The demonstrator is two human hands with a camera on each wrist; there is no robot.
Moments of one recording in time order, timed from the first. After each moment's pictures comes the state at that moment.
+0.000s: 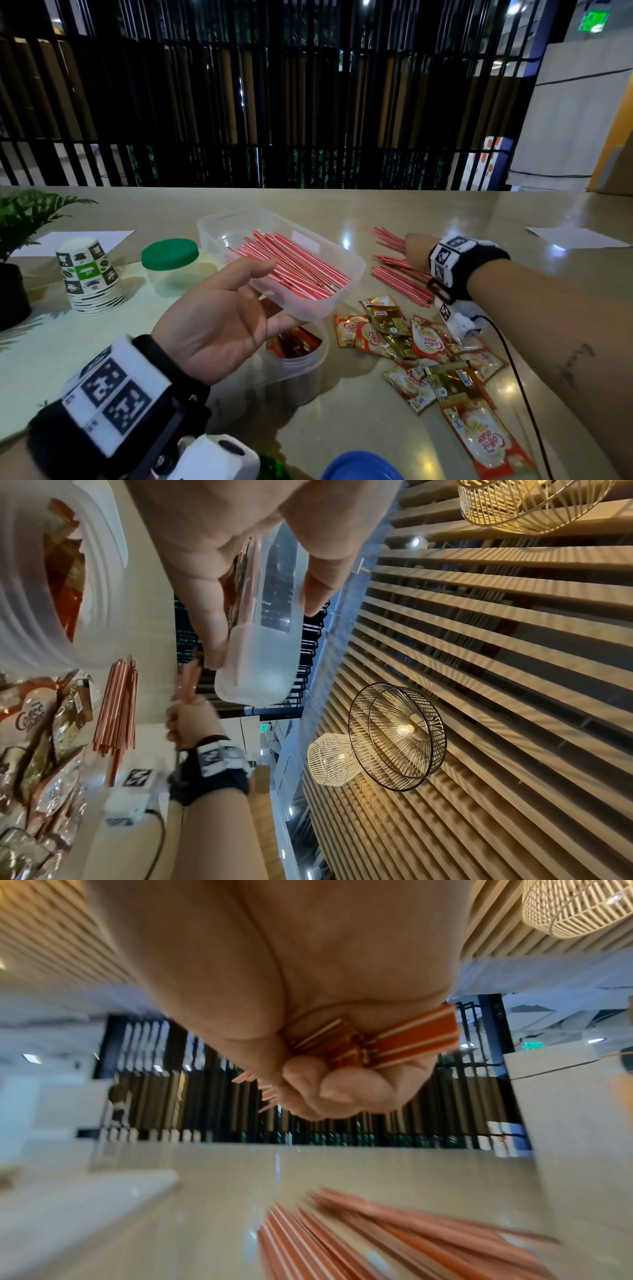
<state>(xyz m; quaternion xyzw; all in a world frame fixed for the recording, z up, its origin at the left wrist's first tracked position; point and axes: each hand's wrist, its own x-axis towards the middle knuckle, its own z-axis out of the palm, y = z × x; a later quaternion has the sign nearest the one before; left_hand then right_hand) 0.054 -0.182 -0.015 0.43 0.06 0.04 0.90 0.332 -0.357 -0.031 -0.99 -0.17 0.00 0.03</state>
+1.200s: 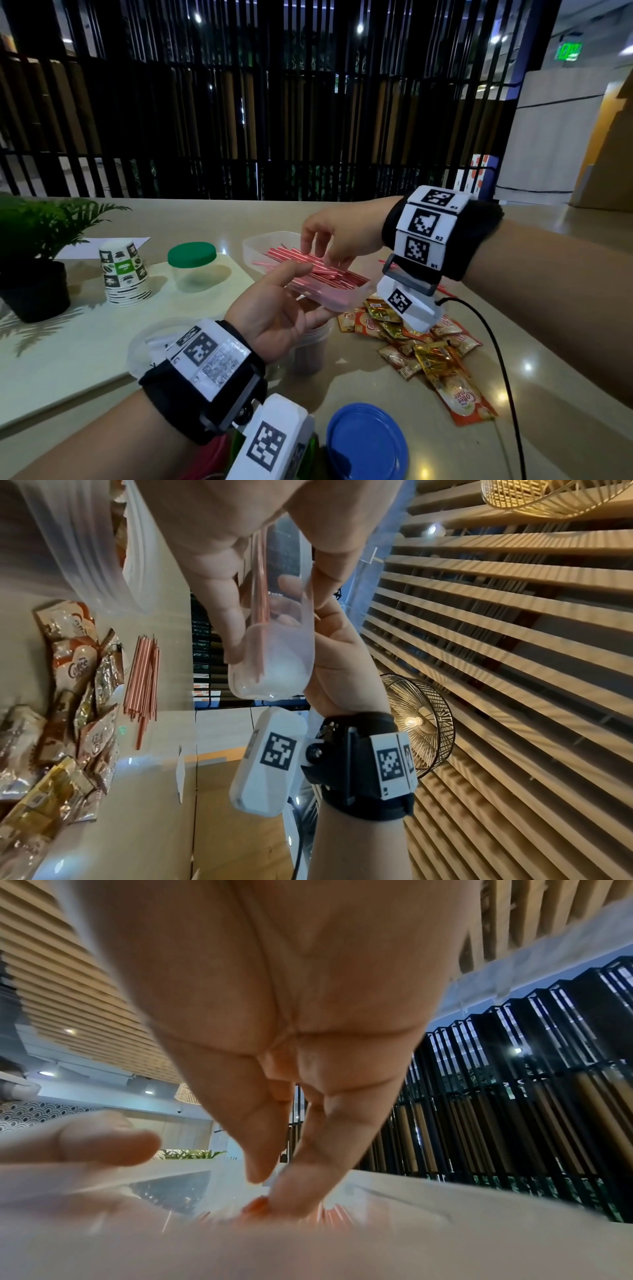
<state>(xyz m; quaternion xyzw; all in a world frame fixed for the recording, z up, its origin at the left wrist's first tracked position) 0.036 -0.212 -0.015 0.37 0.09 -0.01 0.92 0.140 -0.302 0.073 -0.89 -0.44 0.11 0.07</state>
